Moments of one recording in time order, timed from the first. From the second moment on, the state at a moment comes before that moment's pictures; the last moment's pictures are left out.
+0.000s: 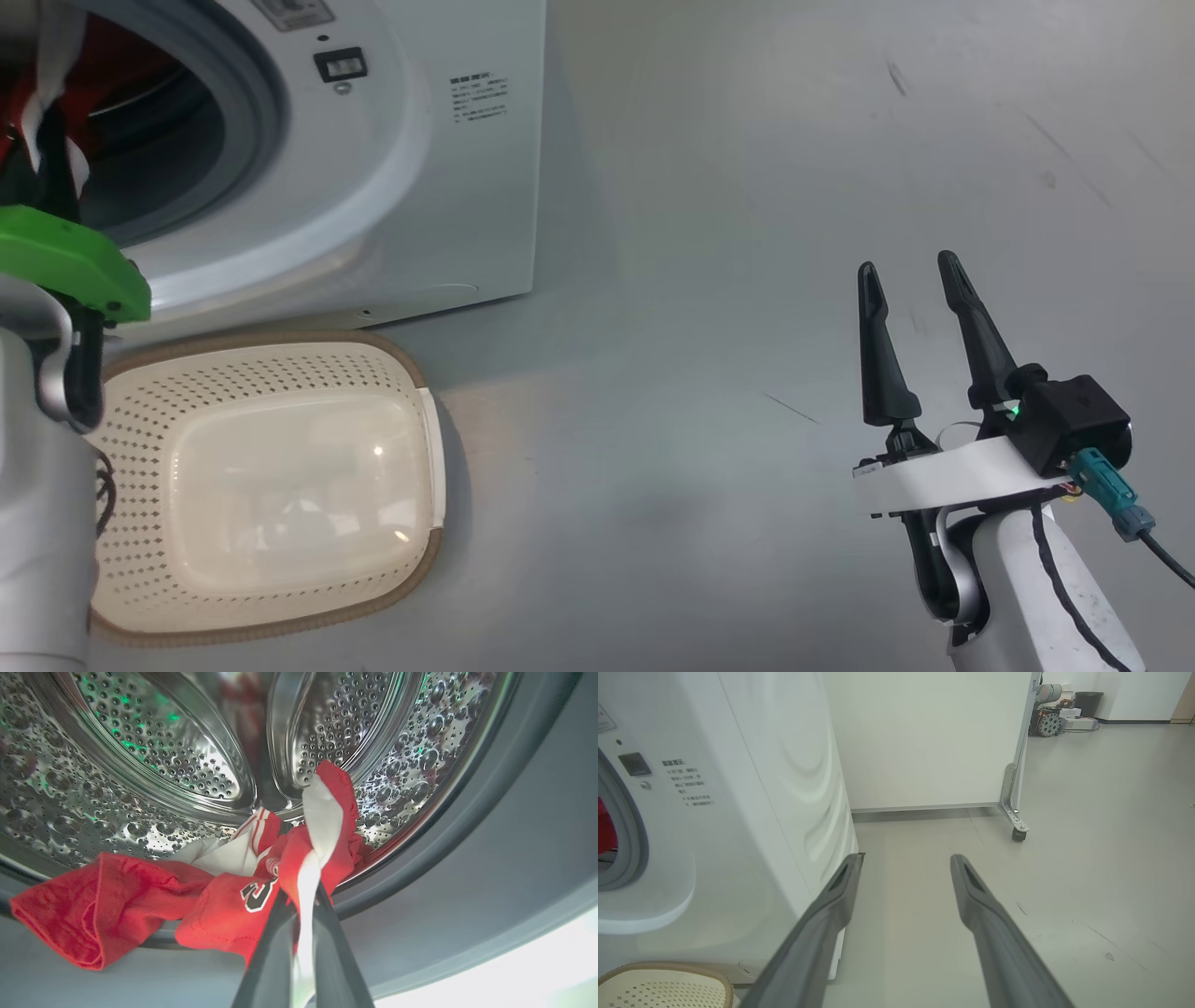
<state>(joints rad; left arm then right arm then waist) -0.75 0.25 -0.04 0.67 -0.38 -0.11 -0.09 -0.16 -0.05 0.21 0.02 0.28 -0.04 -0.25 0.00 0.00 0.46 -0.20</state>
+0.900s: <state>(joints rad) -0.38 0.15 -0.10 0.51 -0.31 -0.11 -0.25 -0.06 -0.06 0.19 0.09 0.27 -0.01 -0.25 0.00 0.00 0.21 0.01</state>
